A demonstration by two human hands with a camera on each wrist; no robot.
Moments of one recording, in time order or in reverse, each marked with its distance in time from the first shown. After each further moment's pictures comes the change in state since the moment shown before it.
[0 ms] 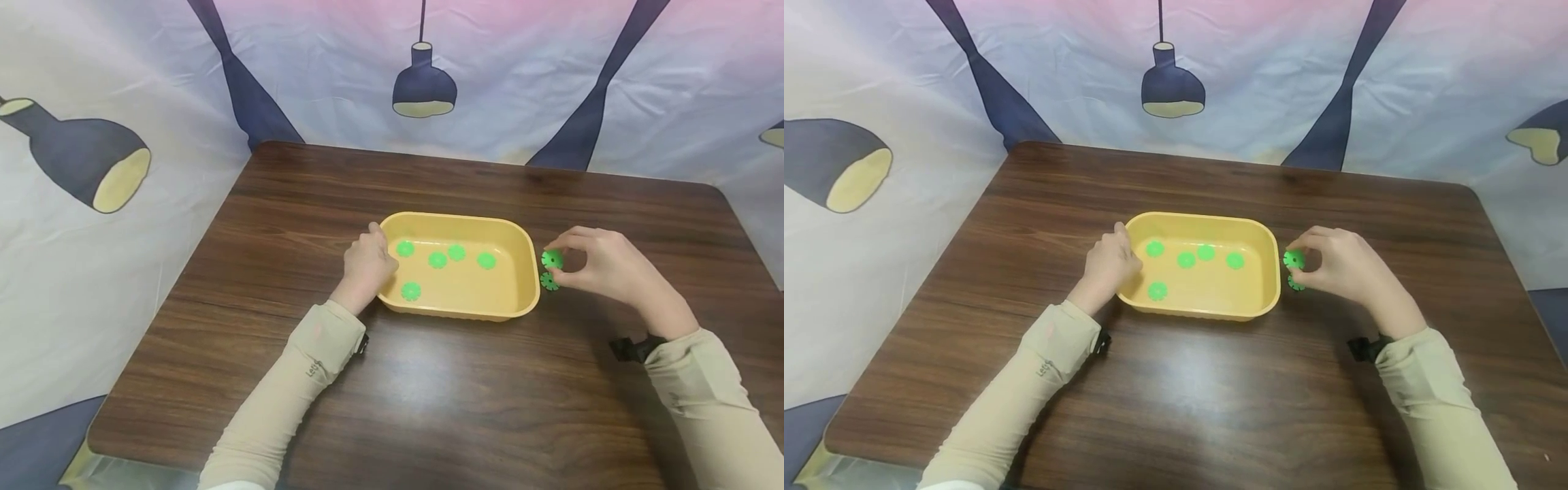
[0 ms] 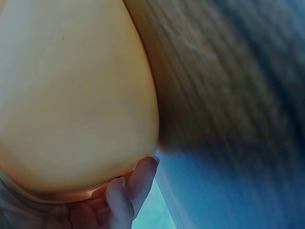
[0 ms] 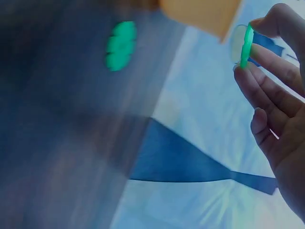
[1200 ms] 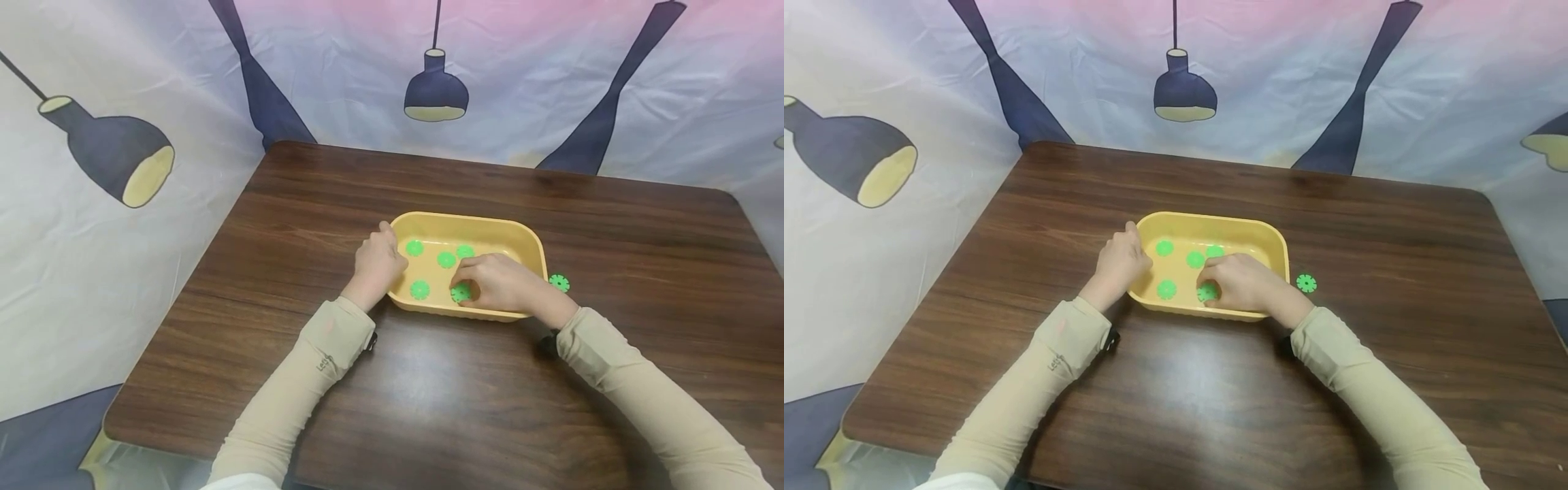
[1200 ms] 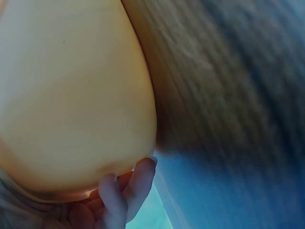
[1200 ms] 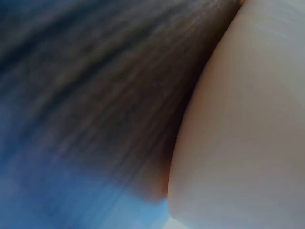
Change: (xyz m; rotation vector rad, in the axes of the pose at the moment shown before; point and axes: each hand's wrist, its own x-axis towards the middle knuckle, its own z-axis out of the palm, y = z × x) left_hand 0.004 0.004 0.007 -0.043 0.020 0.009; right_hand 0.062 -0.064 0.091 0.091 -0.261 -0.398
